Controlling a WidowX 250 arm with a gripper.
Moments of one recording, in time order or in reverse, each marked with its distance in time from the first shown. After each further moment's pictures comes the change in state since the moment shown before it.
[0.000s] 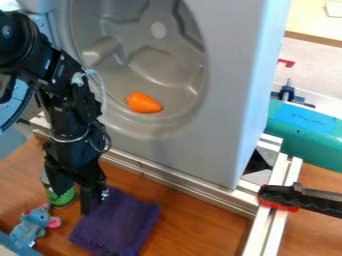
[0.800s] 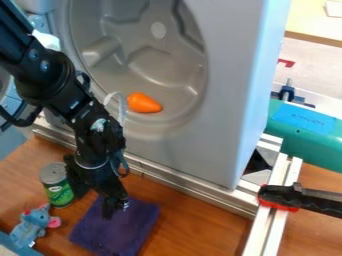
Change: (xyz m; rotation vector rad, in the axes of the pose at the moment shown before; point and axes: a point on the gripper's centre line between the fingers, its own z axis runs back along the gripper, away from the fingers) arm 0.029 -0.006 -0.033 0.155 -0.156 0.044
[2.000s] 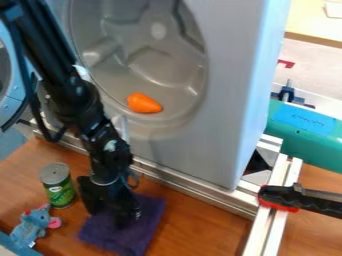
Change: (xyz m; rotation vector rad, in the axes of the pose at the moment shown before) arm 0.016 -0.036 -0.054 -0.111 0.010 0.058
